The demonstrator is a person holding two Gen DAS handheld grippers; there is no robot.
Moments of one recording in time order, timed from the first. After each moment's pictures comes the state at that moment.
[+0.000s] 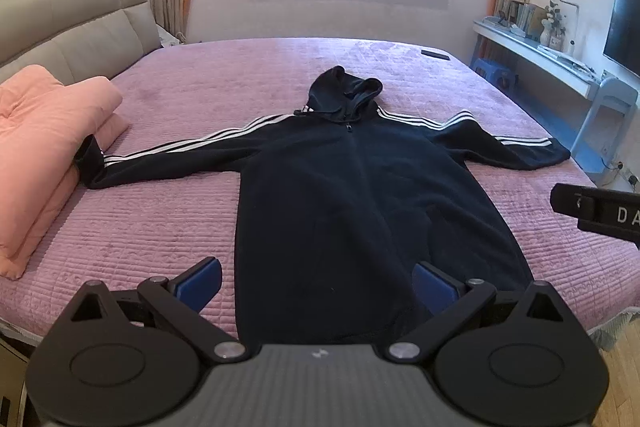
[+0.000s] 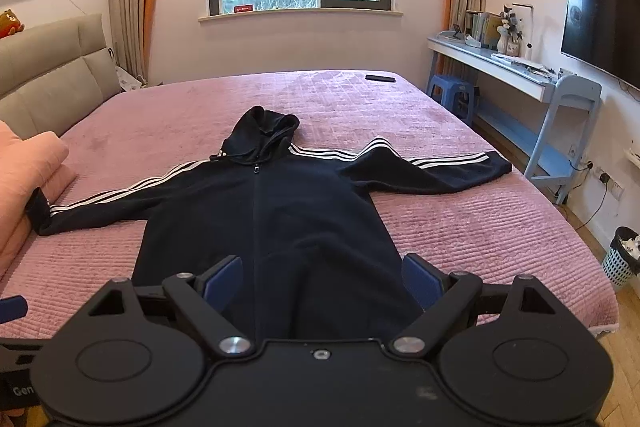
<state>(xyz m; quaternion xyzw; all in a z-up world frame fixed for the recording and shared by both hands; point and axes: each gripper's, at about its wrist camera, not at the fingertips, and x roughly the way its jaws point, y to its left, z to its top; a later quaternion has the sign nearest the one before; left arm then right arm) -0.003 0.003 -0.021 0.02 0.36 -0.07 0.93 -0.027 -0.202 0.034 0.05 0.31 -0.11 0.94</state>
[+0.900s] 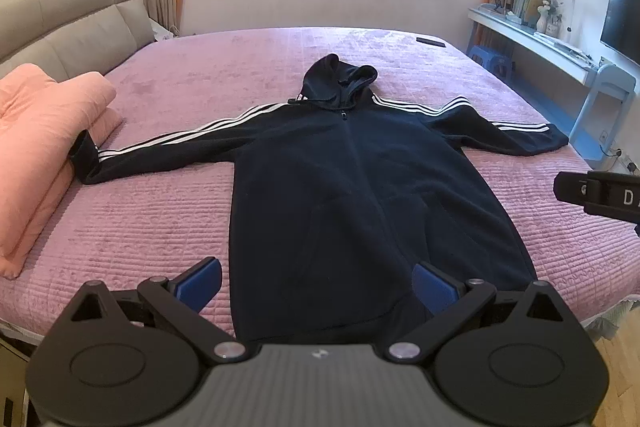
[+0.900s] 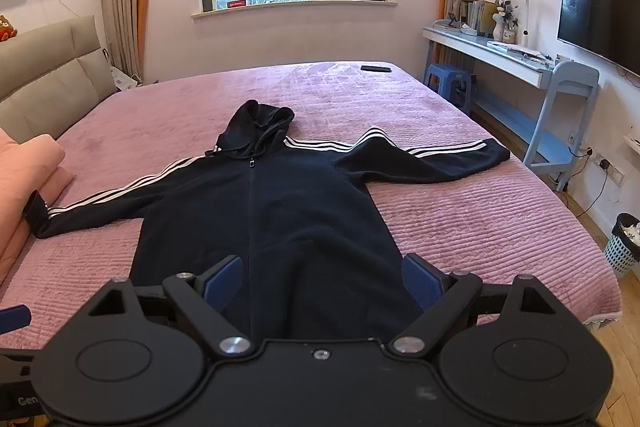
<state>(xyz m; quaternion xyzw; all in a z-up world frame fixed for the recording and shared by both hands) -0.001 -0.003 -0.025 0.03 0.37 -0.07 0.92 -0.025 -0.216 0.025 0.06 0.32 -0.11 0.94</state>
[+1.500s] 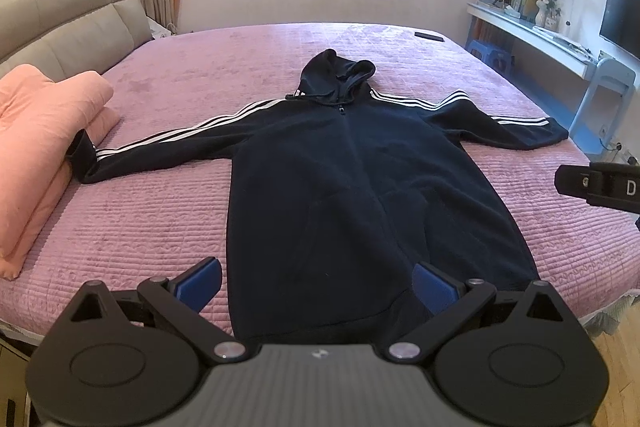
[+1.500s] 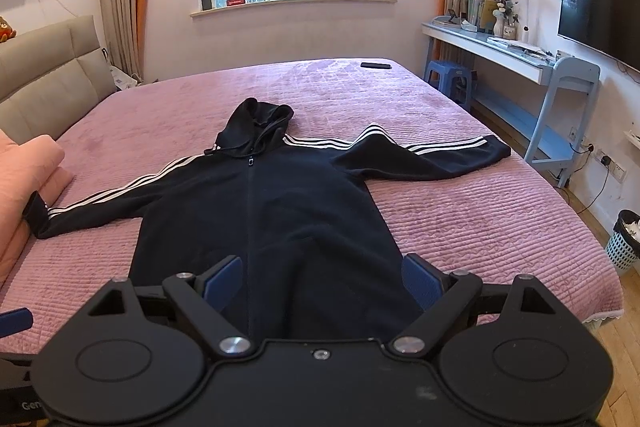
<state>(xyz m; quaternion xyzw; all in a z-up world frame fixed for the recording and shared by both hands) -0.001 -0.008 -0.029 0.04 0.38 -0.07 0.92 -0.024 -0.220 0.022 0.07 0.32 -0.11 0.94</state>
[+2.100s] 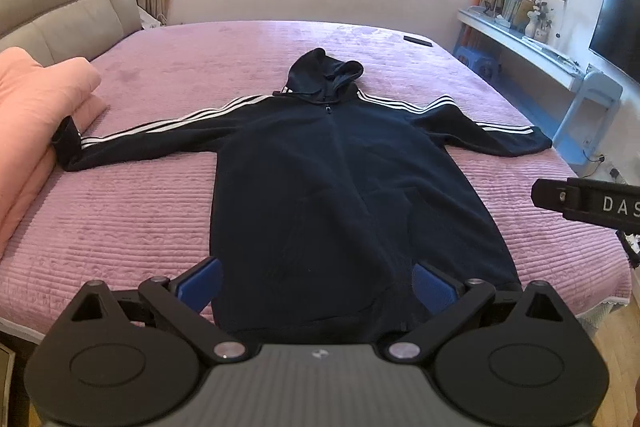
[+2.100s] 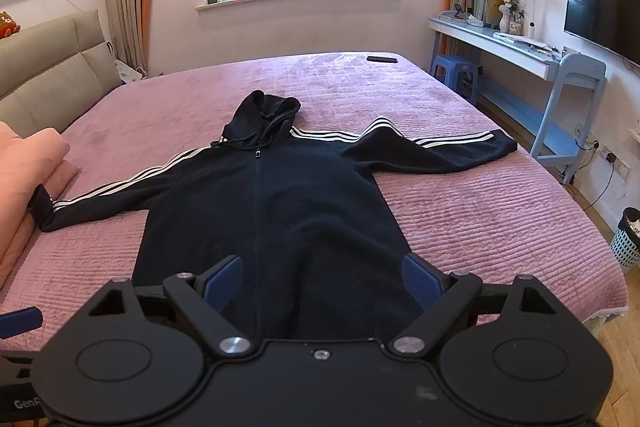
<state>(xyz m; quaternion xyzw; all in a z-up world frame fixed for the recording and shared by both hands) -0.006 0.002 -0.030 0.01 0.38 -0.09 0.92 -0.022 -0.218 0.018 0.07 0.33 -0.10 0.94</state>
